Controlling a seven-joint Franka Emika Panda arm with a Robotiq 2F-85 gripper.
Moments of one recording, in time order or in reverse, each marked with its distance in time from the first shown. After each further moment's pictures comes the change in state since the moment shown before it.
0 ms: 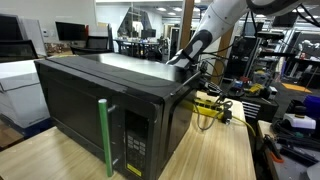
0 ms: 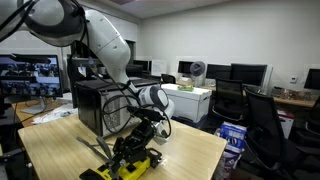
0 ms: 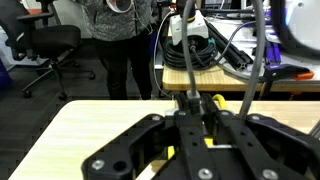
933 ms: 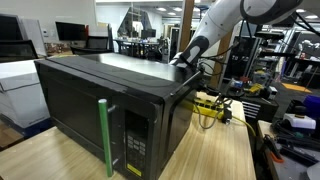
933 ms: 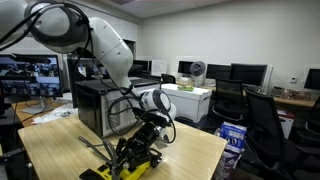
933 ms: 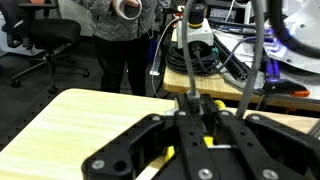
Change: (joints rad) arm -0.011 0.070 0.009 0.084 -0.025 -0.053 -0.147
